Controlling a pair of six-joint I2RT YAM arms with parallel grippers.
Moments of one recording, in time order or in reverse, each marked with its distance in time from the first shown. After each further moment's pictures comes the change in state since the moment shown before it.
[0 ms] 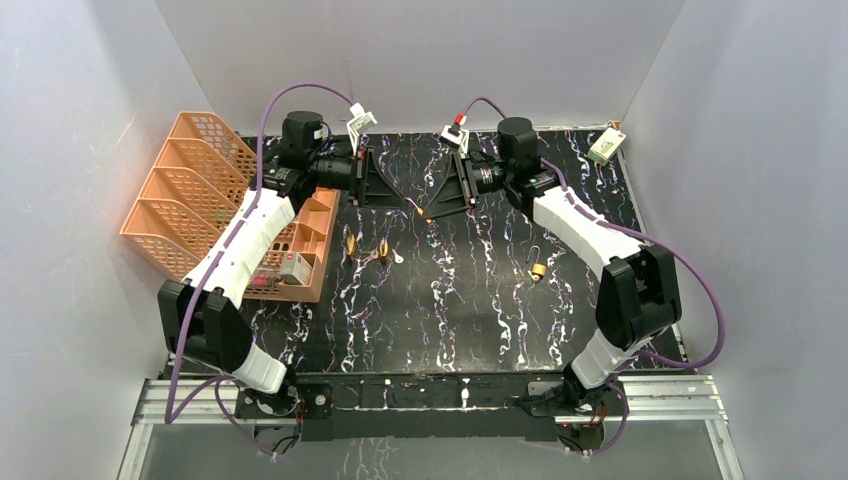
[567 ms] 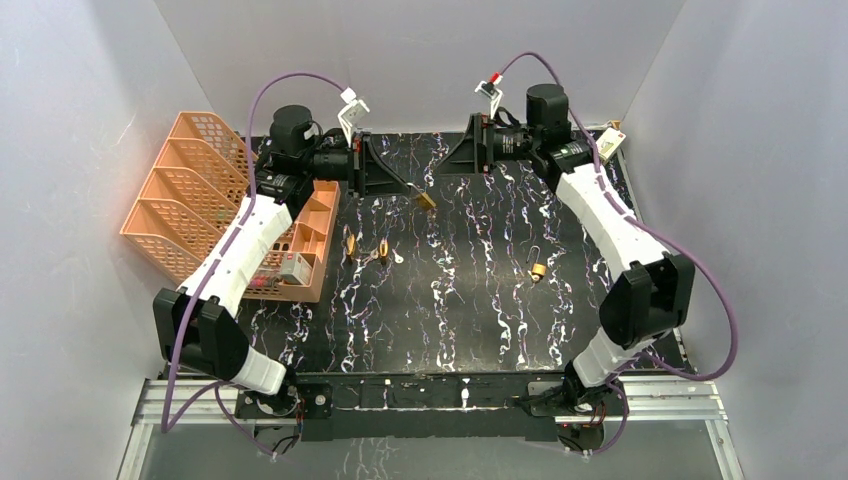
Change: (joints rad) left arm -0.002 -0.042 -0.046 0.278 -0.015 -0.135; right arm -0.101 0.014 0.265 -0.308 0.172 -0.249
